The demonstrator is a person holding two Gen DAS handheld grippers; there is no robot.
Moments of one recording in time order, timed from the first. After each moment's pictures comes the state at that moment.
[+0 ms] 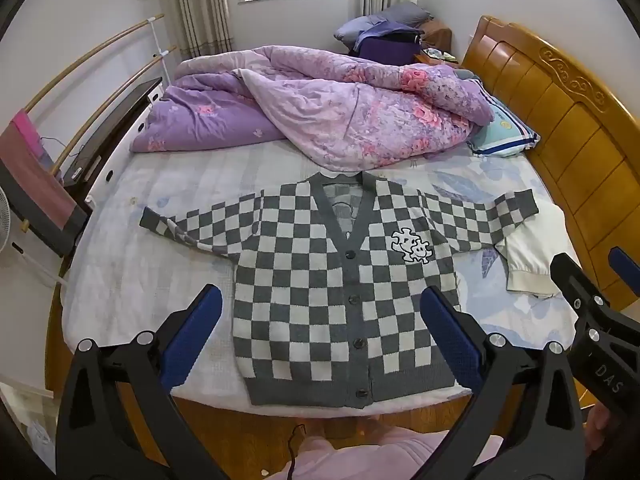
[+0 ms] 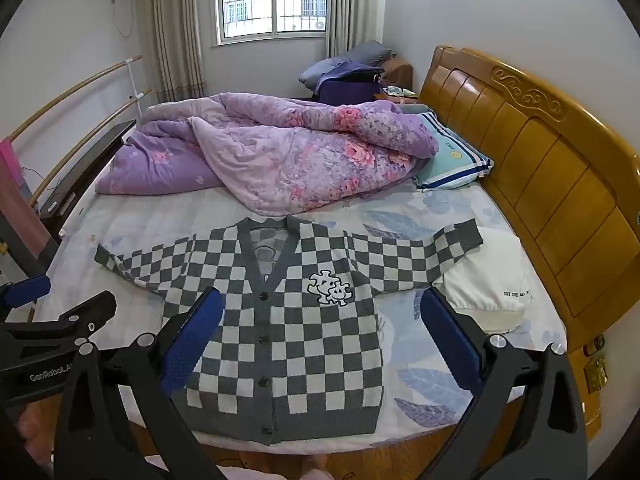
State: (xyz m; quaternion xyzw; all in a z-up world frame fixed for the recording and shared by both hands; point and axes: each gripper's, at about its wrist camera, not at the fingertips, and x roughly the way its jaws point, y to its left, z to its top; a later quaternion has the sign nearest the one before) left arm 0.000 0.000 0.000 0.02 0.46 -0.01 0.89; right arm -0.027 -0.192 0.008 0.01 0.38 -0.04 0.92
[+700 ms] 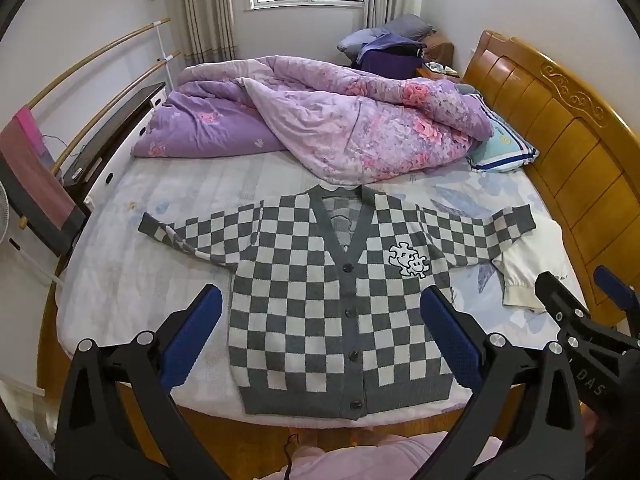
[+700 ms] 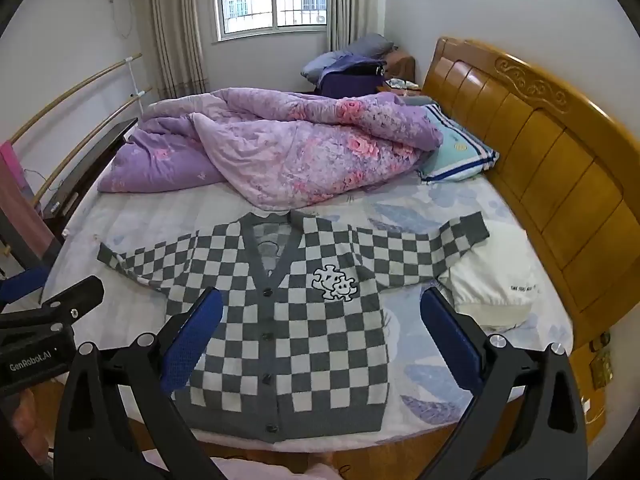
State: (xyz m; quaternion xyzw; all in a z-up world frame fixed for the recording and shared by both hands) left arm 0.007 0.000 0.016 0.00 0.44 -0.02 0.90; right arm -0.021 -0.196 0.001 0.03 0.39 -0.03 0.92
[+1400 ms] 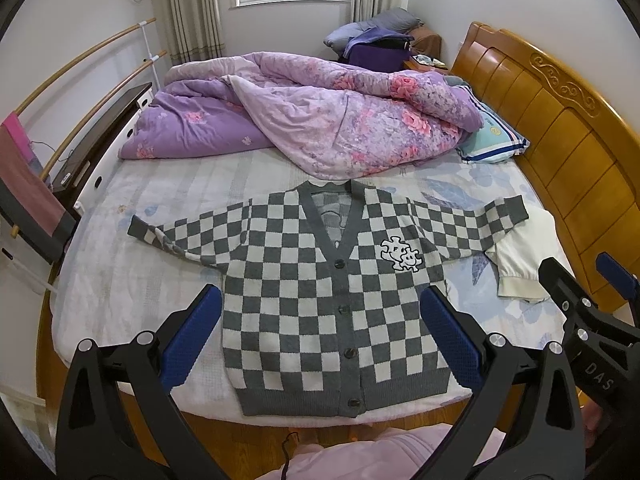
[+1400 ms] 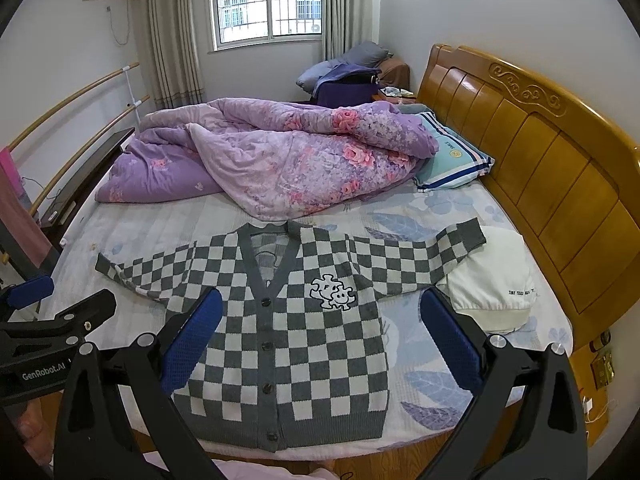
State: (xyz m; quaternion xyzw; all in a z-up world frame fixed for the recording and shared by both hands) left arm 0.011 -0.005 0.005 0.01 0.45 -0.04 0.89; right arm -0.018 -0.197 0.006 0.03 0.38 -0.04 0.92
